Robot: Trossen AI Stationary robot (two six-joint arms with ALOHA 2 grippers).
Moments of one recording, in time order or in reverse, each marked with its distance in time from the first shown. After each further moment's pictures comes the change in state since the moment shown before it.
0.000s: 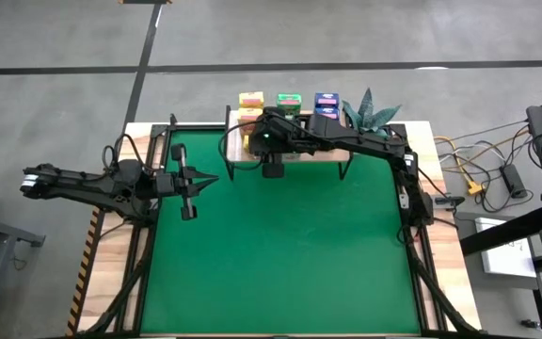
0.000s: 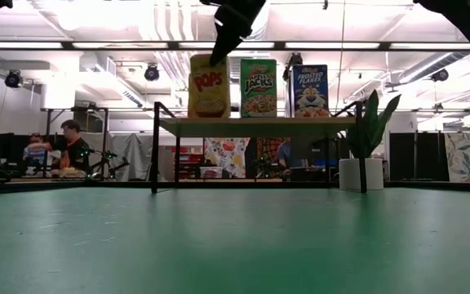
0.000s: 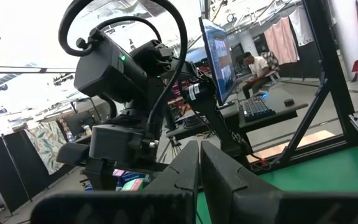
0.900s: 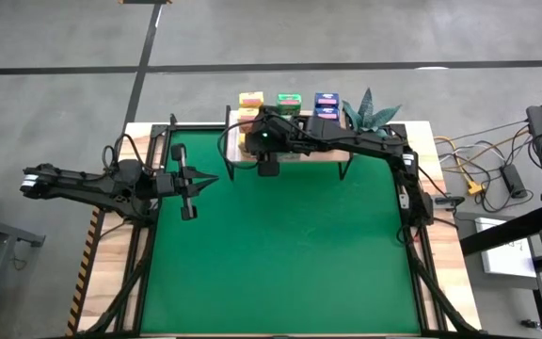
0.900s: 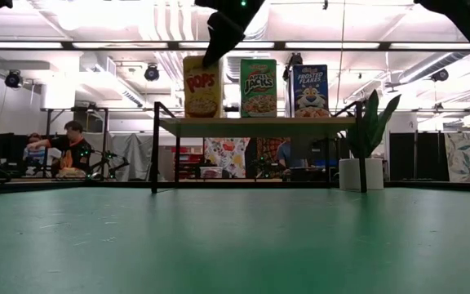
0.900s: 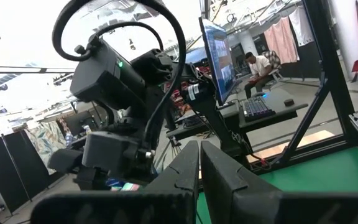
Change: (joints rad) left arm 0.000 0.000 0.000 0.000 0.000 0.000; right arm -0.008 0.000 -0.061 0.132 0.004 -0.046
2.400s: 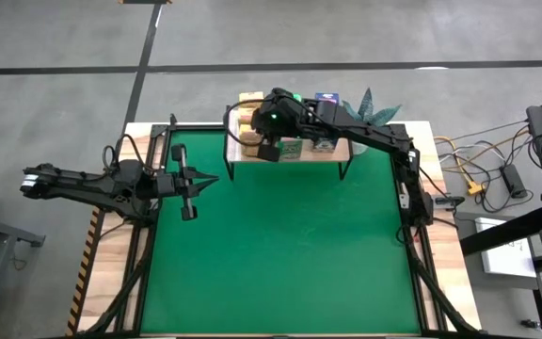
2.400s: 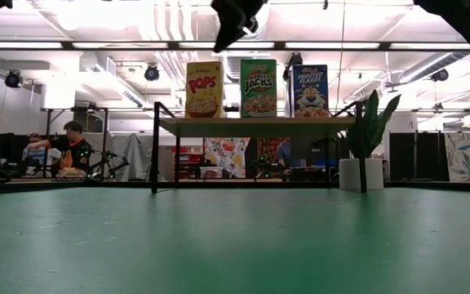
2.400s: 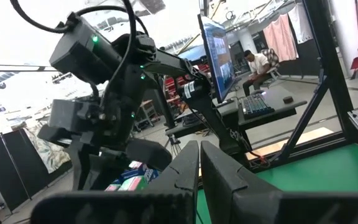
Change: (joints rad) left arm 0.000 0.000 0.000 -0.011 0.000 0.000; right arm -0.051 -0.011 0.136 -0.100 0.009 0.162
